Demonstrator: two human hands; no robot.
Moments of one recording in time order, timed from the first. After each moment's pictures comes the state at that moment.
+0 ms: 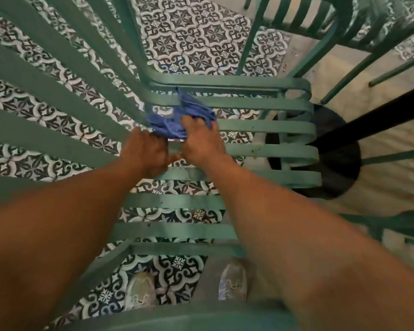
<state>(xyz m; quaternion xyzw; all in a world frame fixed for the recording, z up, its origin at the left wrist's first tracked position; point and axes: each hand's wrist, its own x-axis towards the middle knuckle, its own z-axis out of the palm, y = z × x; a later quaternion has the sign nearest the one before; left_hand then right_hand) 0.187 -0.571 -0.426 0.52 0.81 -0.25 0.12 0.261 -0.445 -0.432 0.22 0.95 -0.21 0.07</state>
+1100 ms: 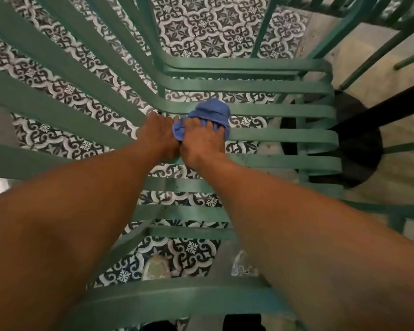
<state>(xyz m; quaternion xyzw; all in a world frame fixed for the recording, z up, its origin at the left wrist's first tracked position) 0.182 -0.571 -0.436 0.51 0.84 -0.17 0.11 0.270 -0.494 -0.421 0.24 0.95 -0.15 0.12</state>
